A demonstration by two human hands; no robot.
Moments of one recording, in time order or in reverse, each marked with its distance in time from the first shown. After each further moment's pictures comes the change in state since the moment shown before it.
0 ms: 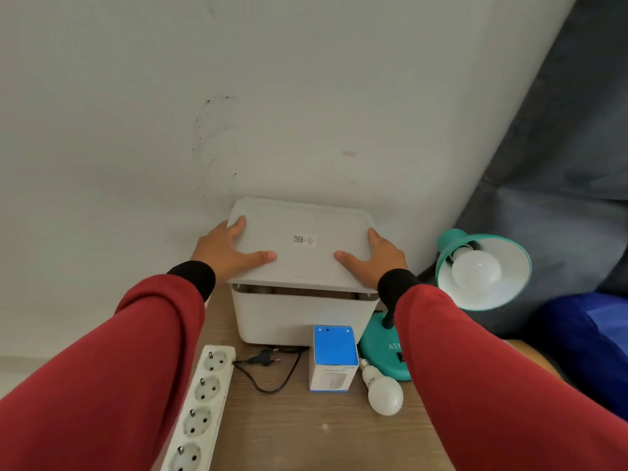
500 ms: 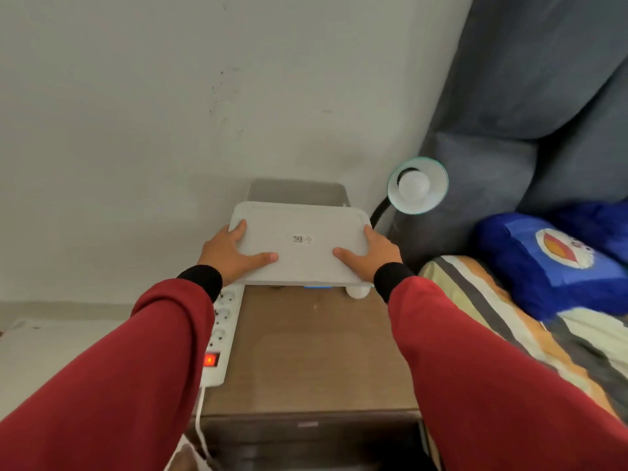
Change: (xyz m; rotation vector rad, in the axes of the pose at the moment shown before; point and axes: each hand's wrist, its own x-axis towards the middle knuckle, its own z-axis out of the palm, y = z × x) left_hand -0.202 -0.007 0.018 -0.030 -0.027 -0.030; right_hand -0.204 0.027 -0.009 0.010 -0.023 0.035
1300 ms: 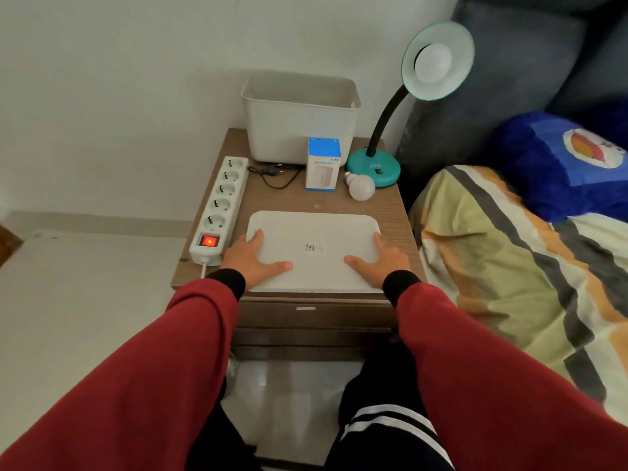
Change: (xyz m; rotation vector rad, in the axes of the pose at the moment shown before) left_hand -0.101 -0.084 0.140 0.135 -0.225 -0.153; right_hand -0.105 0.121 0.108 -0.051 -0.221 0.175
